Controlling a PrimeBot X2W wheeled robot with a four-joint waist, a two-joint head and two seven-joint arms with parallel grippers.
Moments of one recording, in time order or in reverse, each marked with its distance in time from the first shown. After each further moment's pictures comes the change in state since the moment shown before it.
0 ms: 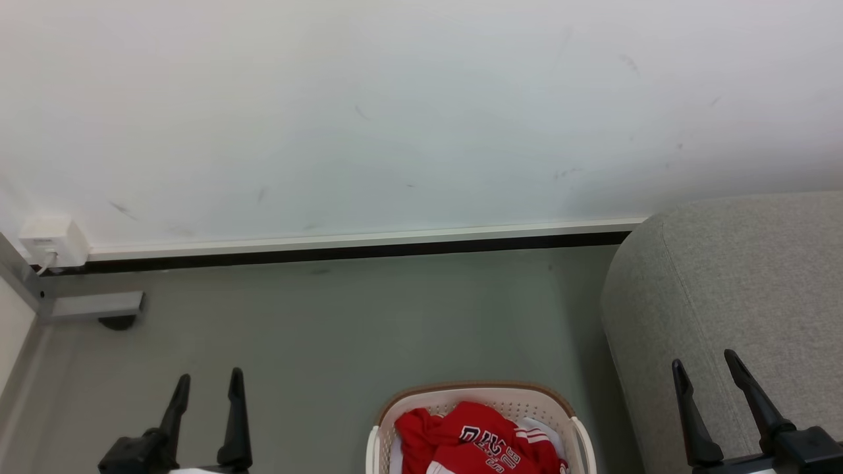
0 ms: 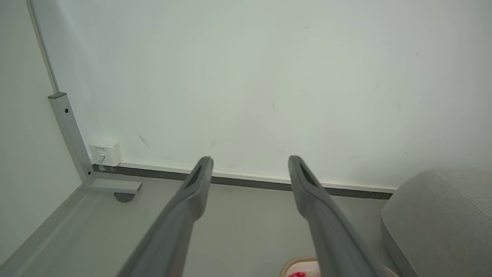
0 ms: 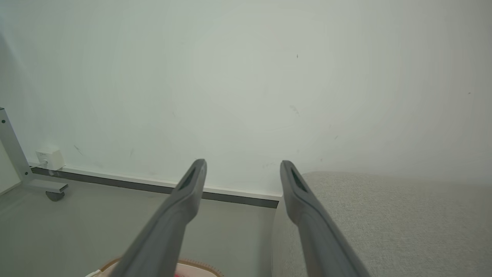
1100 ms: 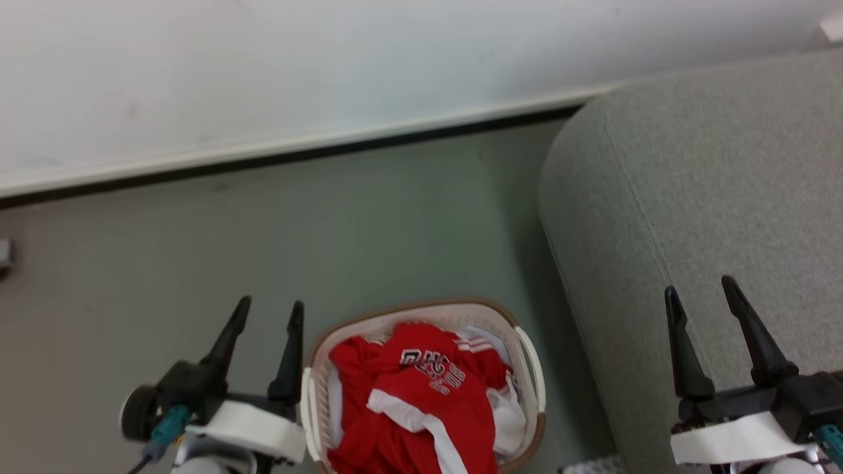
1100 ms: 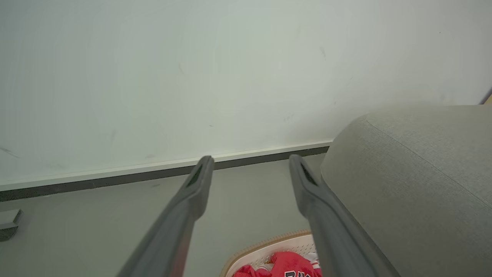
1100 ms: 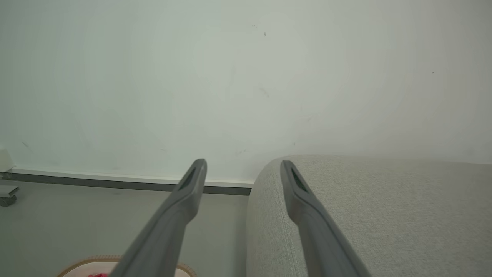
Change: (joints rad) left arm -0.167 0.002 -0.090 0.037 0.086 -0.059 -0.015; right arm -0.122 0.041 -0.001 -0.057 -0.025 0.000 -0.017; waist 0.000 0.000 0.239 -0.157
